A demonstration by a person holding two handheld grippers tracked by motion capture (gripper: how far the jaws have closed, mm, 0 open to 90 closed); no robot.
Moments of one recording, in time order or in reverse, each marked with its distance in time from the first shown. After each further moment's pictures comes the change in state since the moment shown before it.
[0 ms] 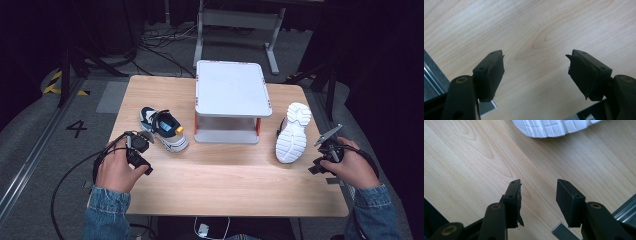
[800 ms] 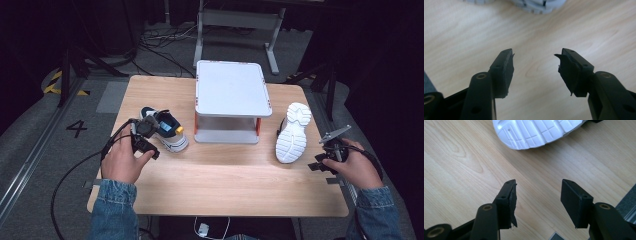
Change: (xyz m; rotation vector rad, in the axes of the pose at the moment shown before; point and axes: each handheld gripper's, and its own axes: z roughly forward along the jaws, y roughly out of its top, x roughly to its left) left arm 0.005 0.035 -0.013 -0.076 -0.083 -0.088; right arm -0.007 -0.010 0.002 -0.131 -0.032 0.070
